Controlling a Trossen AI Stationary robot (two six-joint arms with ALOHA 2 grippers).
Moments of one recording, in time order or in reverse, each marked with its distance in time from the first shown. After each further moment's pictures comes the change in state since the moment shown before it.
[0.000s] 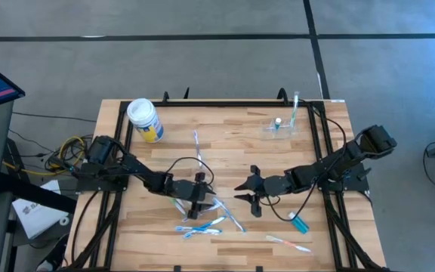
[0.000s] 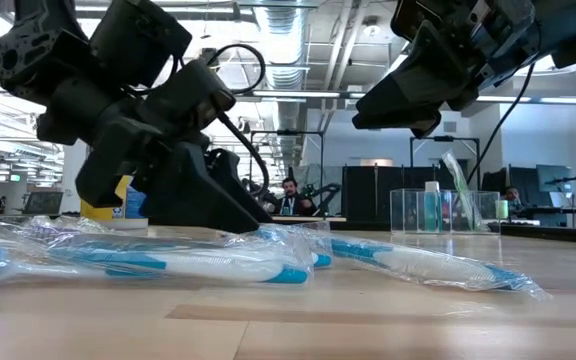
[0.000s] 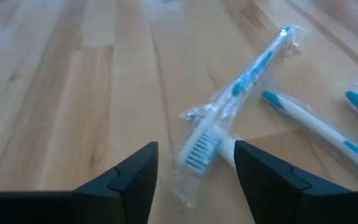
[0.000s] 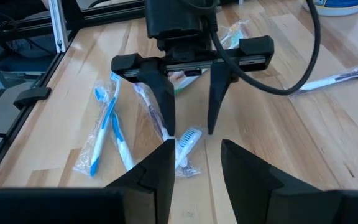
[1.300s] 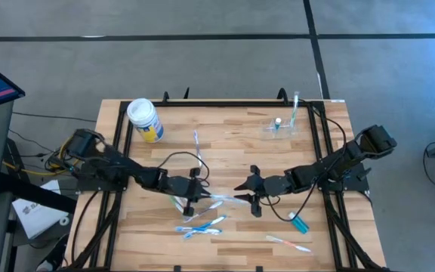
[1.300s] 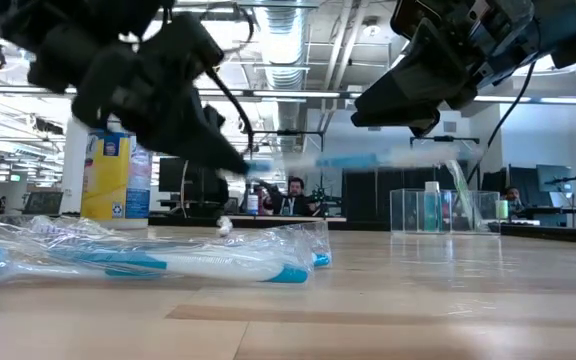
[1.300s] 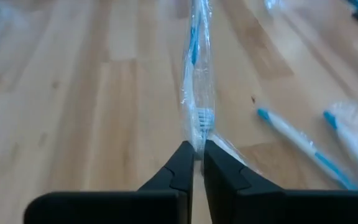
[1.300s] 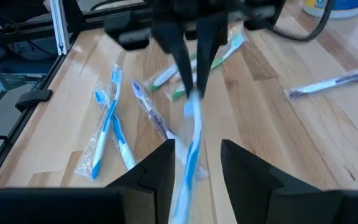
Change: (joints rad) left arm -0.003 -0.258 0.001 -0.286 -0.051 -0.044; right arm 0.000 0.000 0.000 0.012 0.000 -0.007
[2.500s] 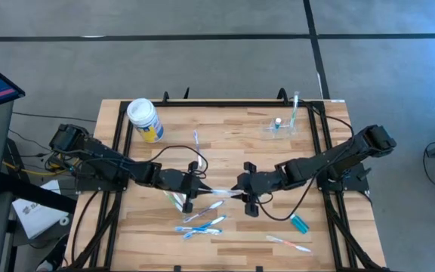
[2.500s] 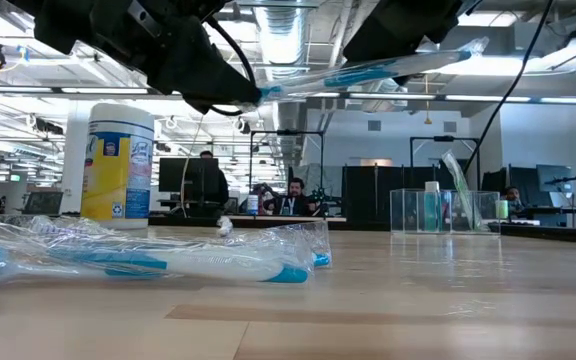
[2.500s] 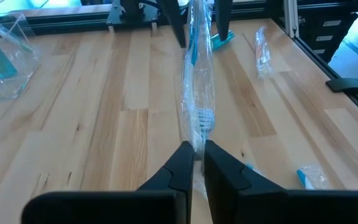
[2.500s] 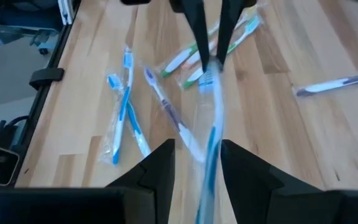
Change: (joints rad) left arm 0.005 -0.150 0.057 -0.101 -0.003 -0.032; right arm -0.033 0.001 0.378 -0.599 -0.105 -0.008
